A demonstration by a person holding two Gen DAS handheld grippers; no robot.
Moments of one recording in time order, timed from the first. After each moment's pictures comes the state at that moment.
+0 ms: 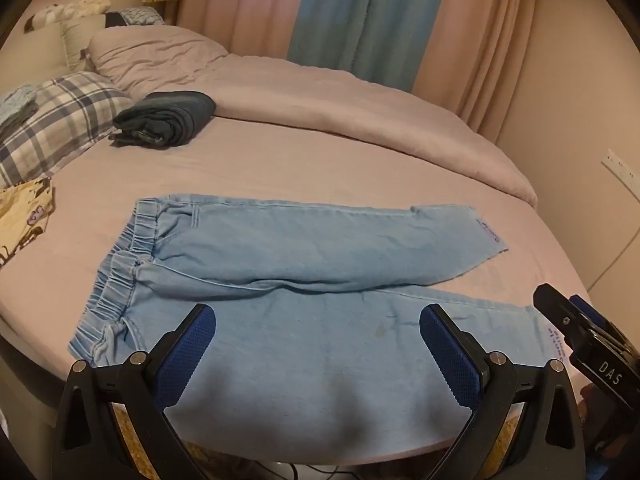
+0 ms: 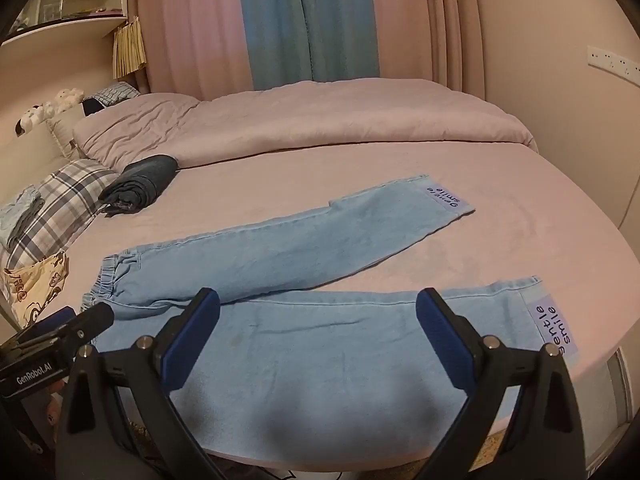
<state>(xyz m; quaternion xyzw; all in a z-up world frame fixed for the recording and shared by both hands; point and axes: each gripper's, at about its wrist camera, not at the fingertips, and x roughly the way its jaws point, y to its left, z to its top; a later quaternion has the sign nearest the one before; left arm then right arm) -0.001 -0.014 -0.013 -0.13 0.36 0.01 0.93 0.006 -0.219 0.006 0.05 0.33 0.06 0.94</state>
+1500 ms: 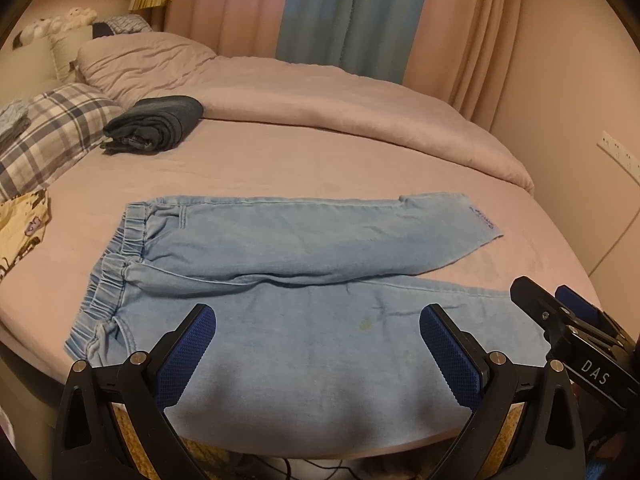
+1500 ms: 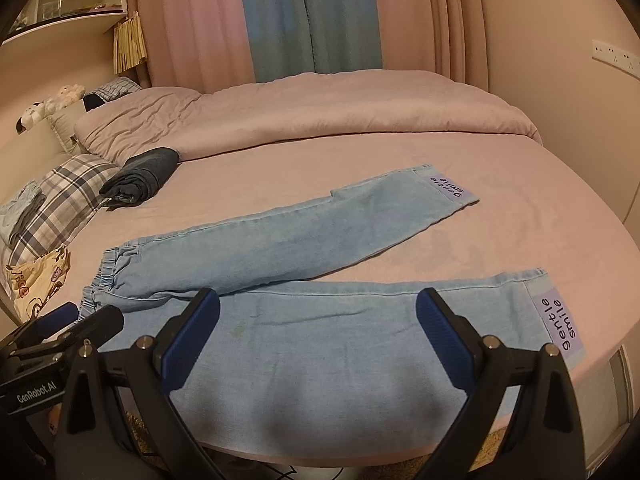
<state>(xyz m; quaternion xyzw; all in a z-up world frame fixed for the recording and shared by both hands) -0.003 -0.034 -0.011 -0.10 0.36 0.00 0.93 0.008 -0.221 0.001 0.05 0.34 0.07 0.93</state>
